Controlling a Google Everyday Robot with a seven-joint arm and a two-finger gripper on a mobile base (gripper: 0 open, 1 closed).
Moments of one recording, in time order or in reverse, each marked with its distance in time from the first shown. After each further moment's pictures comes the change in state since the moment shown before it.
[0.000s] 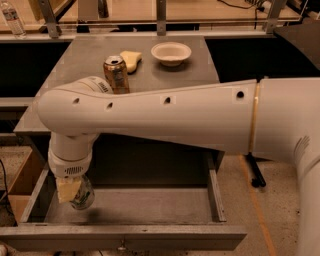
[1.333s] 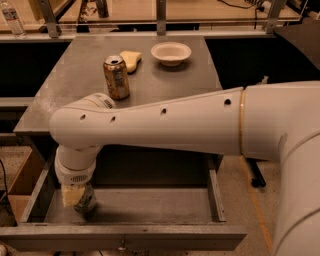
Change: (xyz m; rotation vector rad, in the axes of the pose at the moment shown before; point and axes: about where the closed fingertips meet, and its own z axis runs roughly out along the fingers) arm 0.014 -0.004 0.037 0.013 -0.017 -0.013
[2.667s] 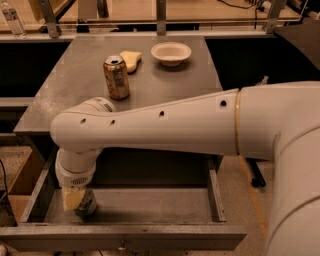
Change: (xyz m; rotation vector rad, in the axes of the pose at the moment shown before) arm 0.001 0.000 0.010 0.002 -0.004 0.002
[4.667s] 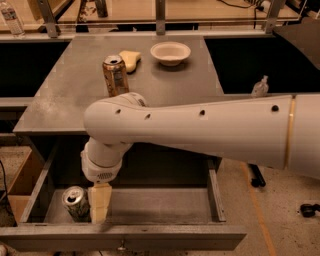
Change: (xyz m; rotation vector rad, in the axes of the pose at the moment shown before) arm 0.045 0.018 -0.036 0.003 -0.008 0.080
